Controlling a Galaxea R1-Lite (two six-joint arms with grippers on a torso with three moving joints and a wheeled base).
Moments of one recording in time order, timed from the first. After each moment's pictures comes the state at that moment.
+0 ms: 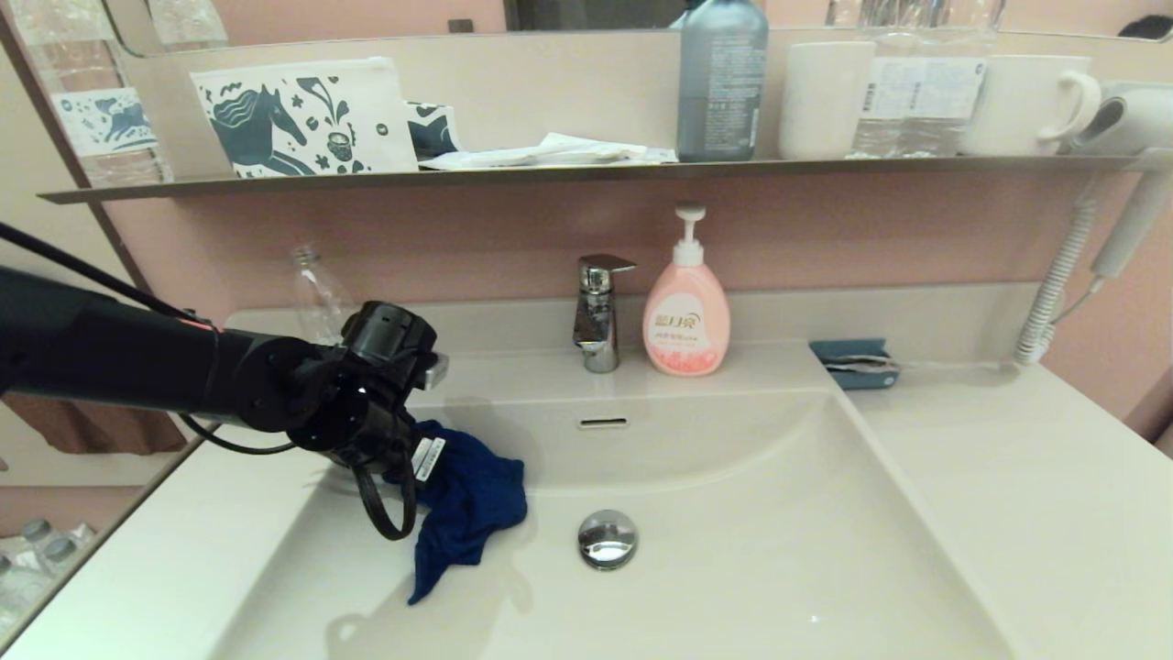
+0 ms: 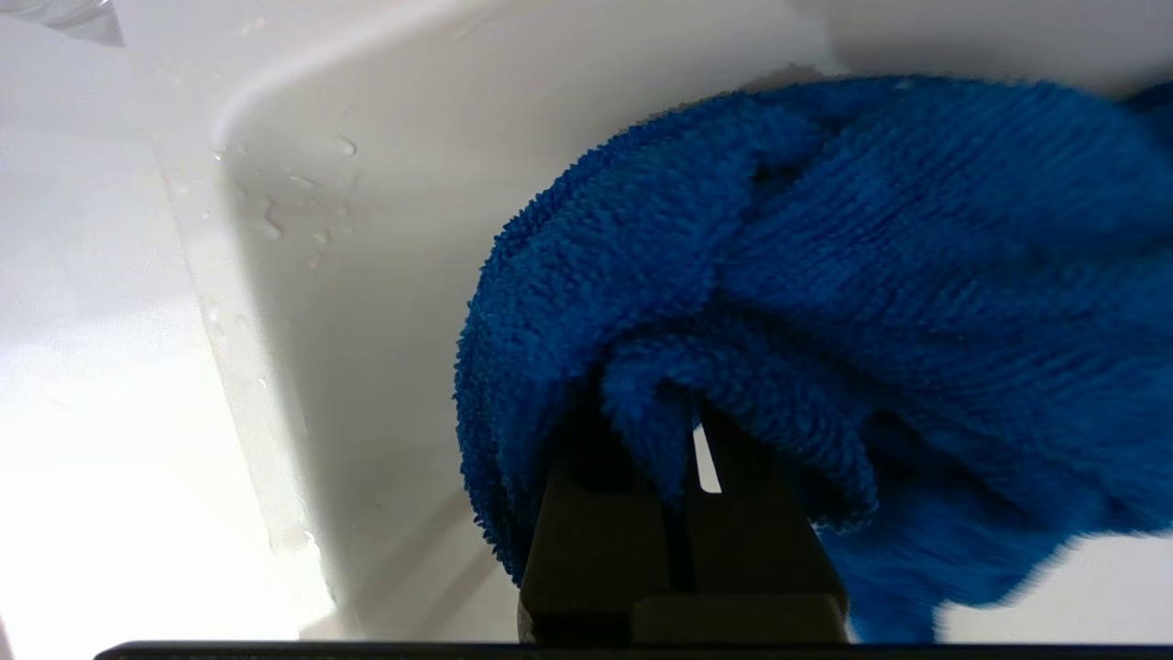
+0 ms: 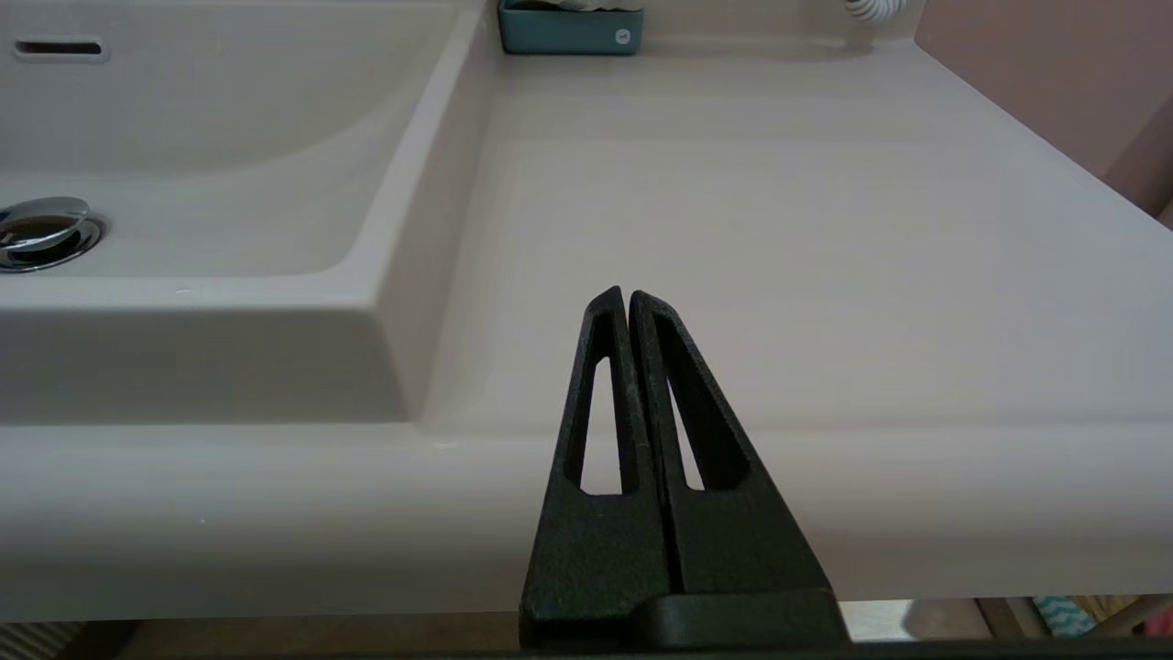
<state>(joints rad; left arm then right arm) -0.27 1.90 -1.14 0.25 0.34 0.12 0.00 0.00 0.00 0.00 0.03 -0.02</state>
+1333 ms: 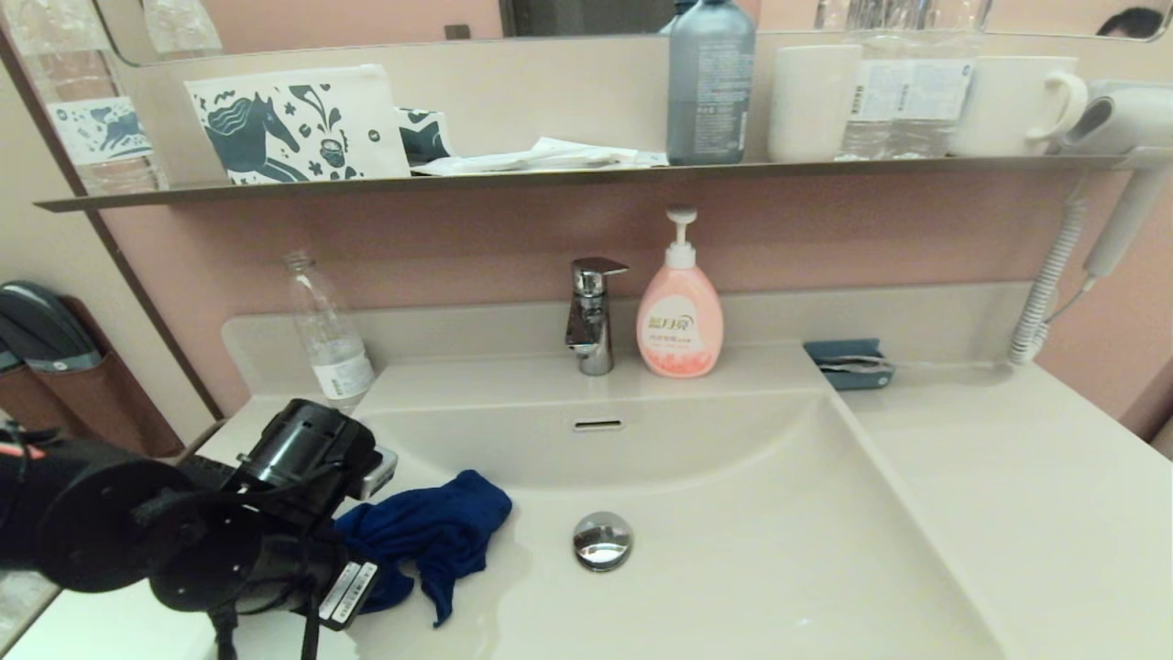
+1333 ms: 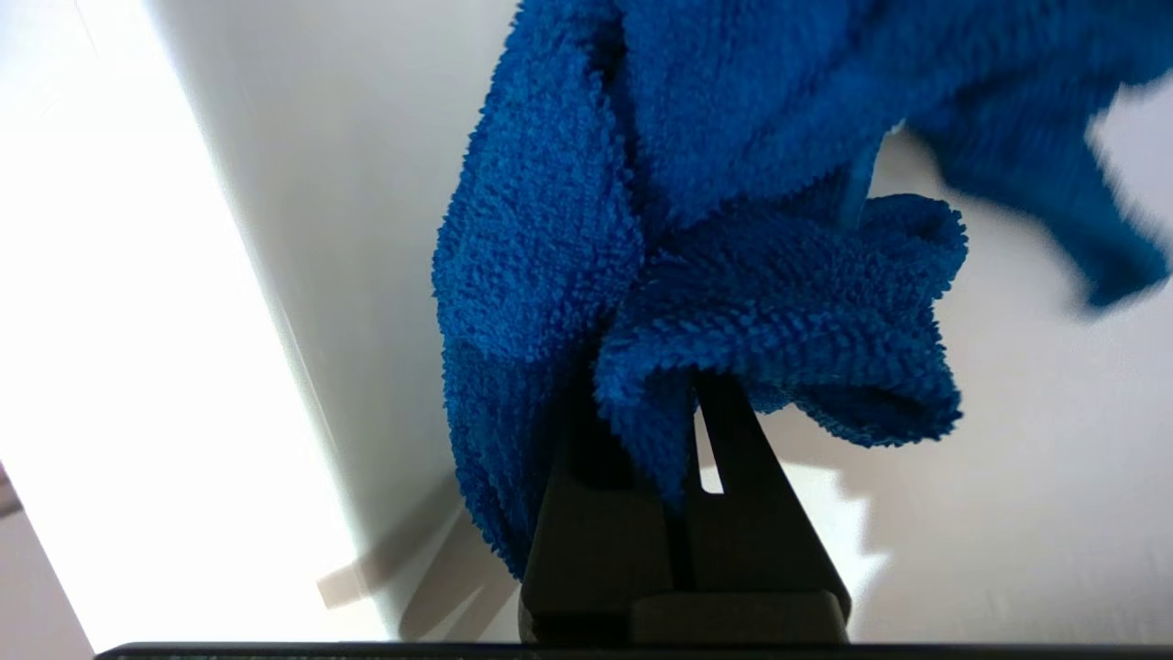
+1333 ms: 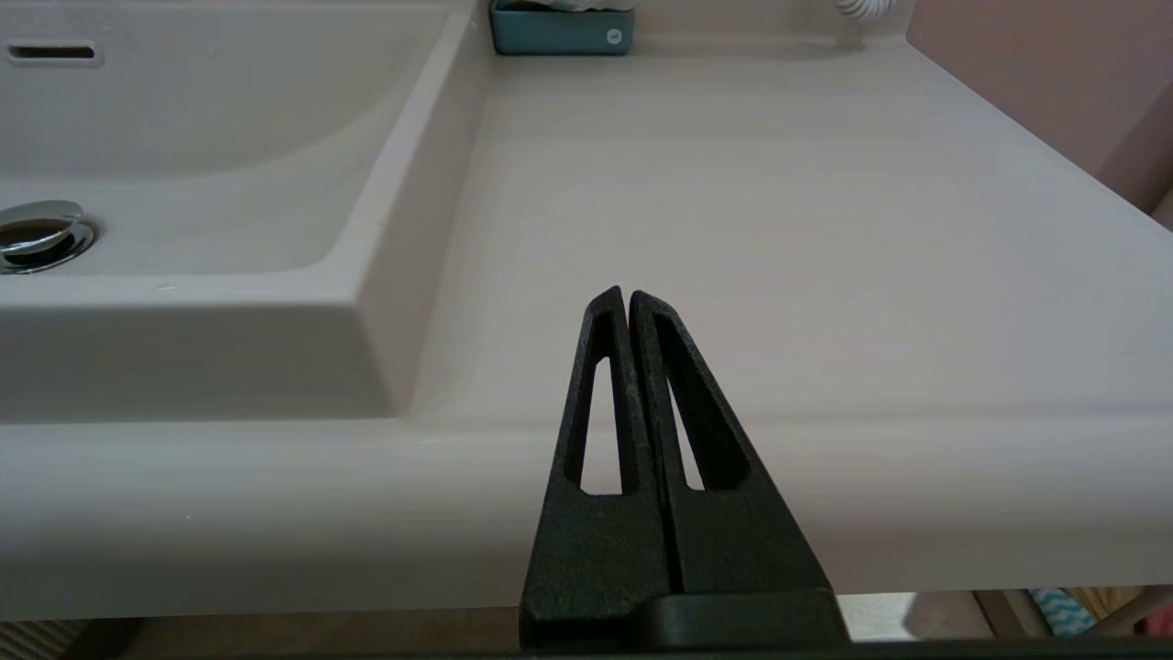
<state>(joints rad) -0.27 1.65 -0.67 0.26 0.42 0.10 0.00 0.00 0.00 0.00 0.03 -0.02</state>
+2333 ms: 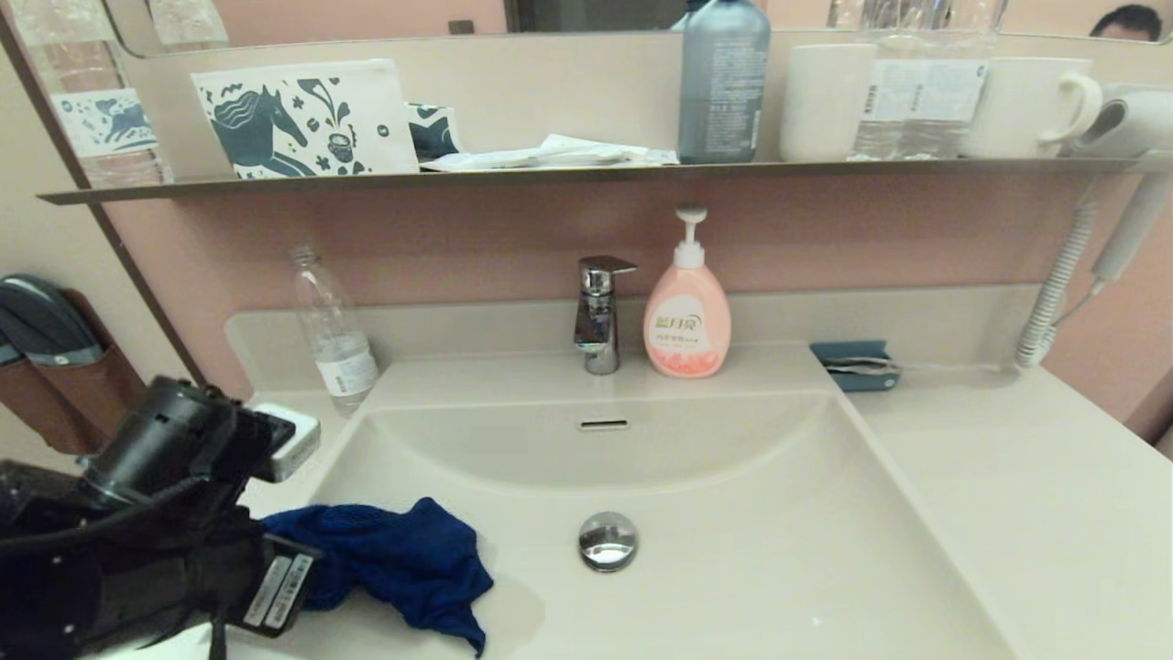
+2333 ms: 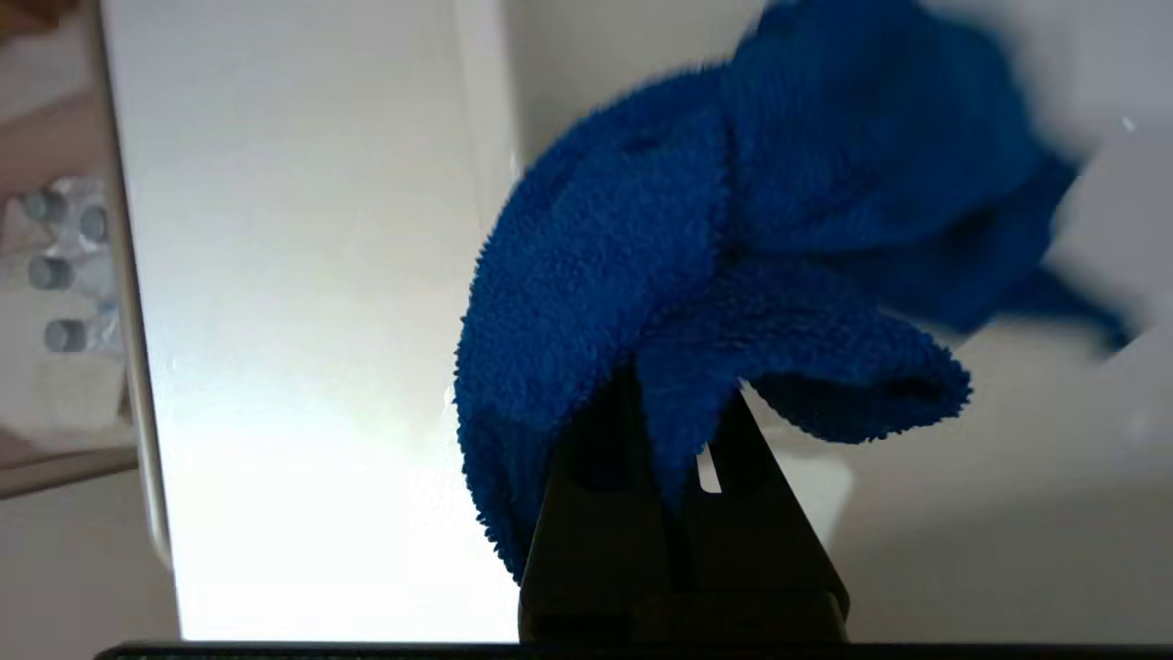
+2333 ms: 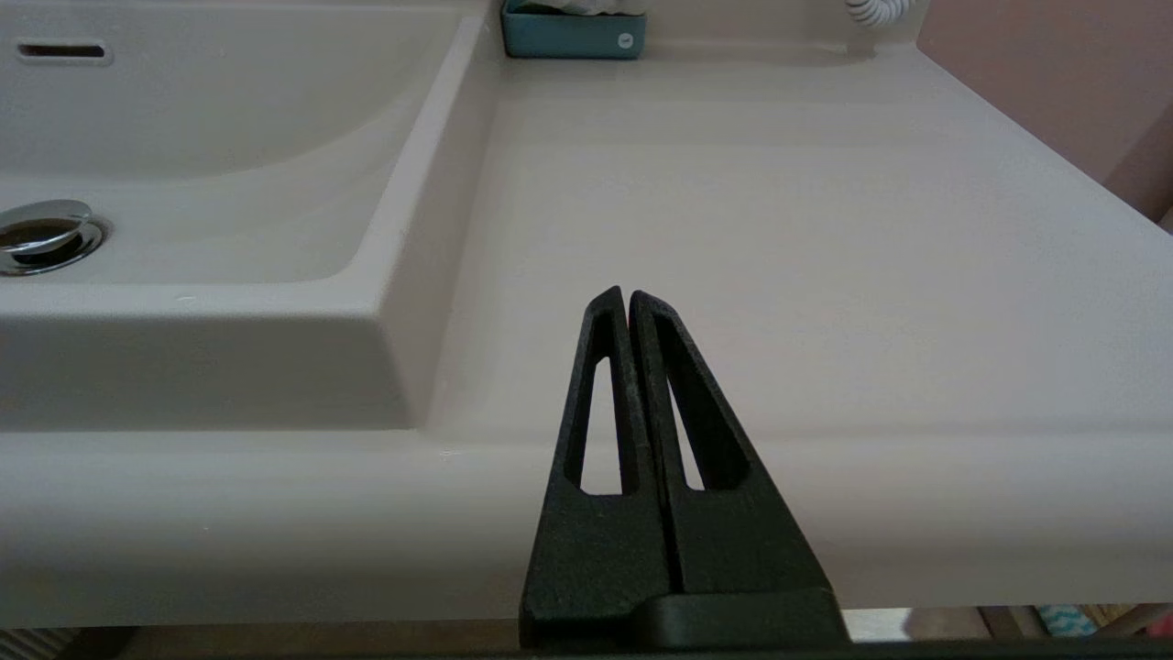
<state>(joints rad) -0.46 1.34 -0.74 0.39 0.53 -0.08 0.00 0.00 0.00 0.00 0.03 -0.02</state>
